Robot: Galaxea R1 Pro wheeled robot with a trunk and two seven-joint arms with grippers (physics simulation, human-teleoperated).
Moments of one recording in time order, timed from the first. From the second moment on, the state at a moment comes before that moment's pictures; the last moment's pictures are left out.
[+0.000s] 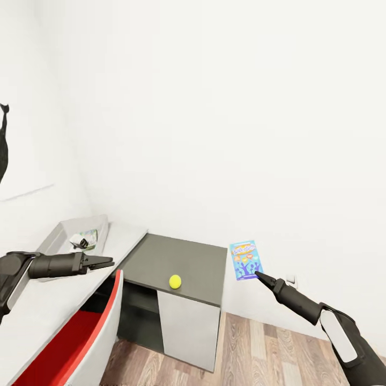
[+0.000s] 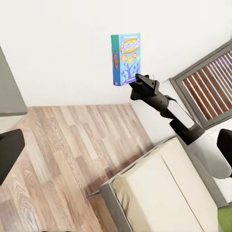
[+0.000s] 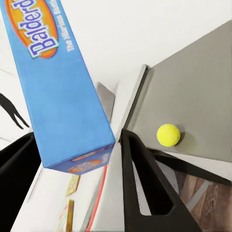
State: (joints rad) left arm -0.66 0.50 0.03 -1.06 0.19 1.04 -1.57; right arm -0.40 -0.23 -0.17 -0.96 -0.79 0.67 0.75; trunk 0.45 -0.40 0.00
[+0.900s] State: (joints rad) left arm -0.66 0.50 0.04 -1.05 0.19 1.03 -1.57; right arm -0.40 -0.23 -0.17 -0.96 -0.78 0.67 0.74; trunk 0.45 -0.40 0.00
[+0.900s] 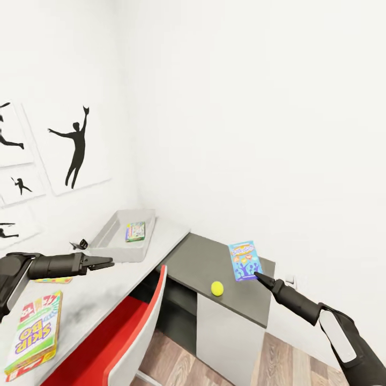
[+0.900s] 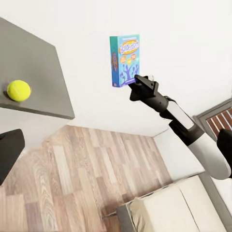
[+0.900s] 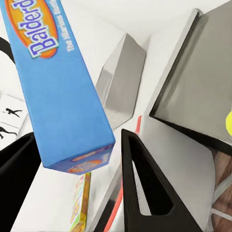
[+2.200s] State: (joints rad) left arm -0.65 0.50 0.04 -1.05 0.19 1.03 -1.57; right arm -0.40 -0.23 -0.13 -0.96 -0.78 0.67 0.74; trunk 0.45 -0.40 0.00
